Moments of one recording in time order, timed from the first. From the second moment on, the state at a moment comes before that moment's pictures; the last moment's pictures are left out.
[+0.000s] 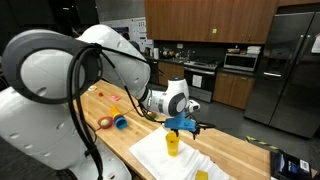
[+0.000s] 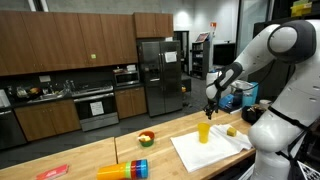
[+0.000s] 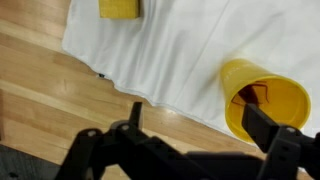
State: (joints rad) arm -0.18 -0.30 -0.16 -2.70 -0.29 2.52 -0.23
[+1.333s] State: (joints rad) arm -0.10 -0.11 -0.21 -2.66 0.08 2.61 -0.44
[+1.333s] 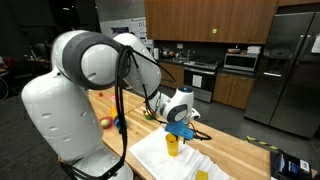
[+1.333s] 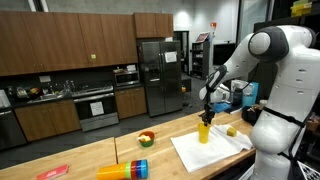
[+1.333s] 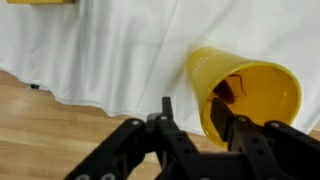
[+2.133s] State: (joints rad) arm -0.11 -0.11 -0.21 -2.63 0.11 2.56 -0.49
